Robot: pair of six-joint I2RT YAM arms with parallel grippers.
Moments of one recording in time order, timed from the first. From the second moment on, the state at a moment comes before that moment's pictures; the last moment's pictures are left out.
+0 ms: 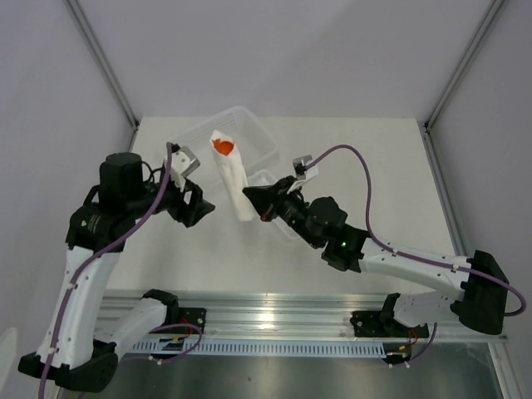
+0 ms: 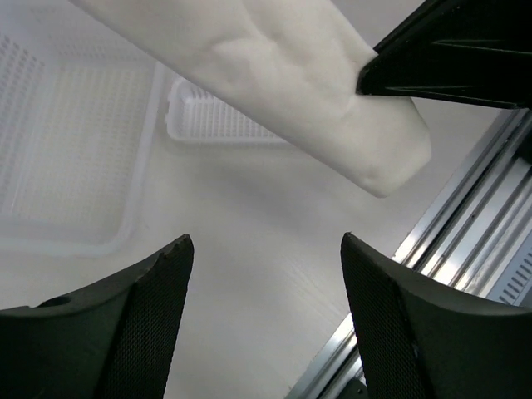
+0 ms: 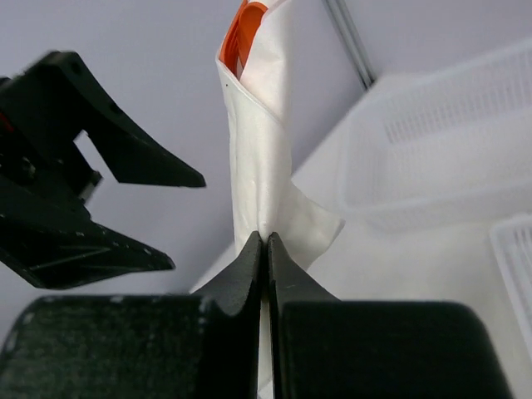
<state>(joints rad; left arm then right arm) -0.25 0.94 1.33 -0.99 0.50 0.32 1.09 1.28 0.90 0.47 0.28 0.57</state>
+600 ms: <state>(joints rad) -0.25 0.93 1.54 -0.78 0.82 0.07 1.20 1.26 1.13 0.73 0.19 0.27</state>
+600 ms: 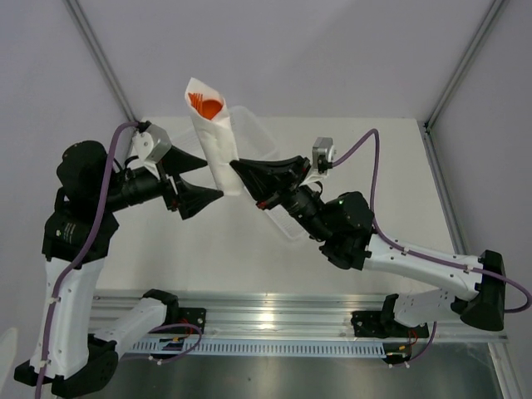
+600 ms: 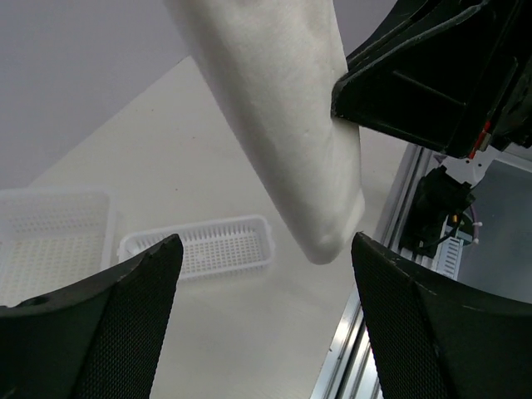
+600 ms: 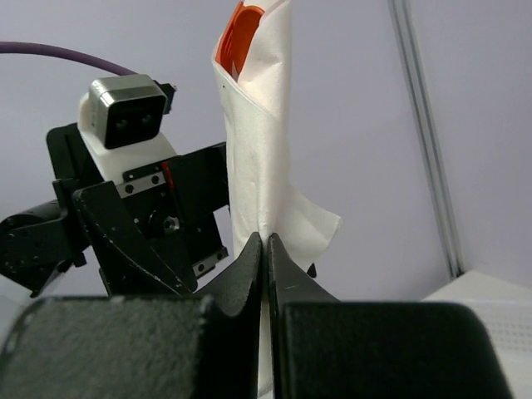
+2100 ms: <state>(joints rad) -0.27 1.01 1.68 -0.74 1.01 0.07 1.19 1.39 1.28 0.84 -0.06 0.26</state>
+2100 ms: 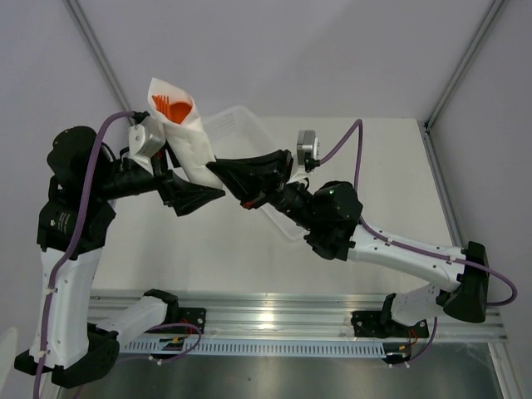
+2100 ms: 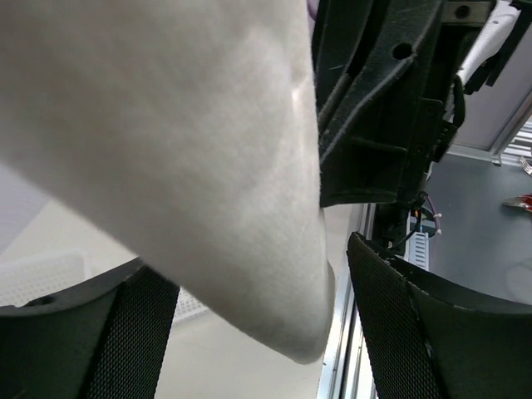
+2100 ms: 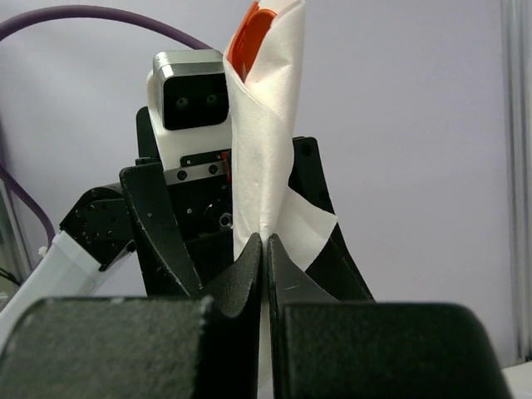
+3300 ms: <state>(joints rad) -0.27 0.96 1.68 -0.68 1.05 -0.02 1.21 1.35 1.30 0.82 -0.14 0.28</state>
